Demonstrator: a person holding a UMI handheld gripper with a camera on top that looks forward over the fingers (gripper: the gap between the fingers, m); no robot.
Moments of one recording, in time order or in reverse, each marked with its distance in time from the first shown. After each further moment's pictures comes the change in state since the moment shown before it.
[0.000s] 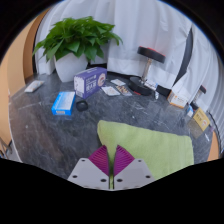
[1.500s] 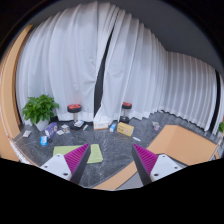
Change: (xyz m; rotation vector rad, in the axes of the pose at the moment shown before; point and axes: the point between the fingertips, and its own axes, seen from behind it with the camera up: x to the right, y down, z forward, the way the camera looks) arm 0.342 0.020 -0.516 0.319 0.299 0.287
